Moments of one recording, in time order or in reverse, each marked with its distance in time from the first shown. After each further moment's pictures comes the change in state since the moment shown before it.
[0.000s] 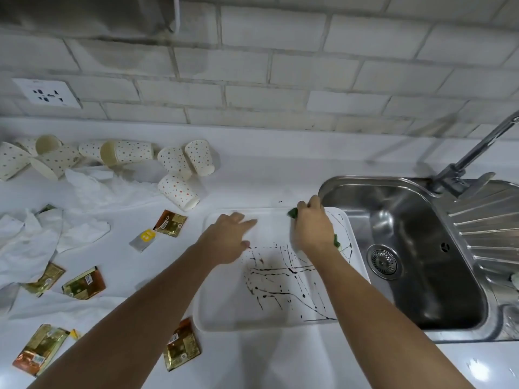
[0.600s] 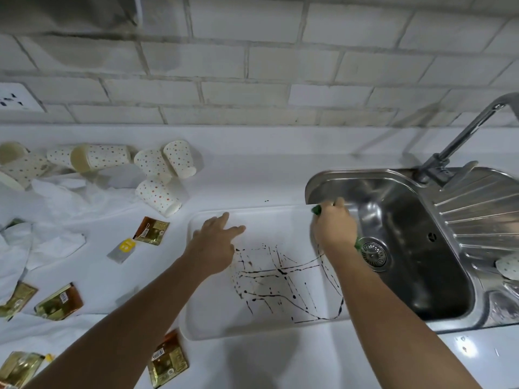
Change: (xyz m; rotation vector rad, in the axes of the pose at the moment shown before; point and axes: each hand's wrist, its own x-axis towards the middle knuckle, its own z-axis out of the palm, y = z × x) left_hand 0.005 0.003 0.015 -0.045 -0.015 -0.058; right_hand 0.007 0.069 -0.014 -0.004 0.031 0.210
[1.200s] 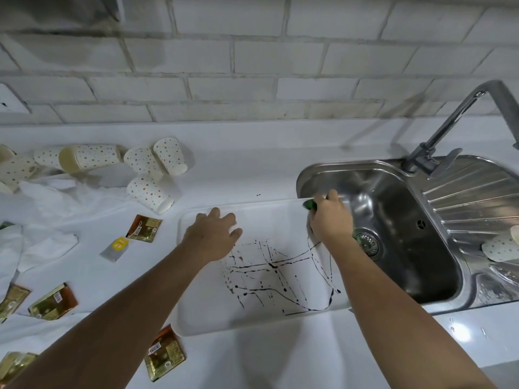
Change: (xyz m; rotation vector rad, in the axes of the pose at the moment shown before) left_hand 0.008 0.016 -0.013 0.112 -0.057 -0.140; right_hand -0.004 0.016 -0.006 0.011 -0.061 -0.056
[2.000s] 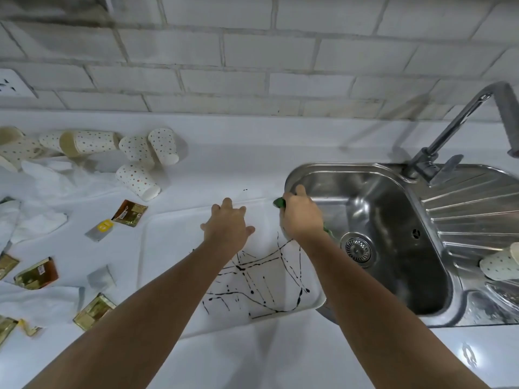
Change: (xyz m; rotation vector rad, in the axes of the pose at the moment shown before) left_hand 0.009 0.097 0.017 -0.075 0.135 -0.145; right_hand 0.011 -0.008 0.010 0.026 -0.055 -0.229
